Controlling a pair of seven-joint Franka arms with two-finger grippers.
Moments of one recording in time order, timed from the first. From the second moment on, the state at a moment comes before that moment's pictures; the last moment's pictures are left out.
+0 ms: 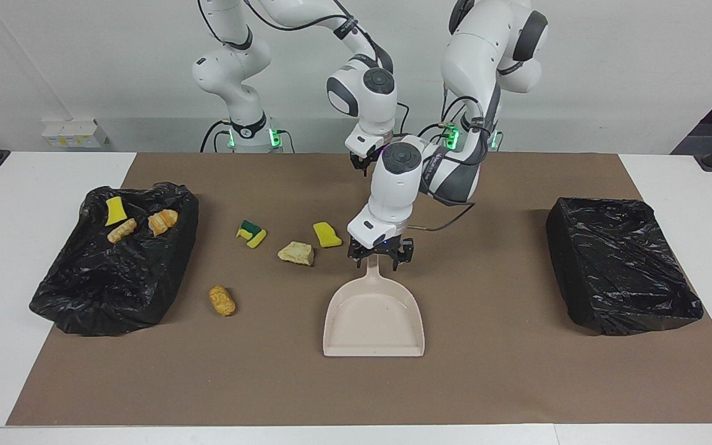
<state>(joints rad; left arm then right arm) -0.59 0.53 -0.06 -1.53 0.00 2.12 -0.52 0.77 0.08 0.13 -2.22 0.14 2.23 0.78</state>
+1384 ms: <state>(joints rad) -0.31 0.19 -0.02 -1.66 0.01 1.80 0.80 0.35 -0.03 0.11 -2.03 -0.05 1.76 0.53</state>
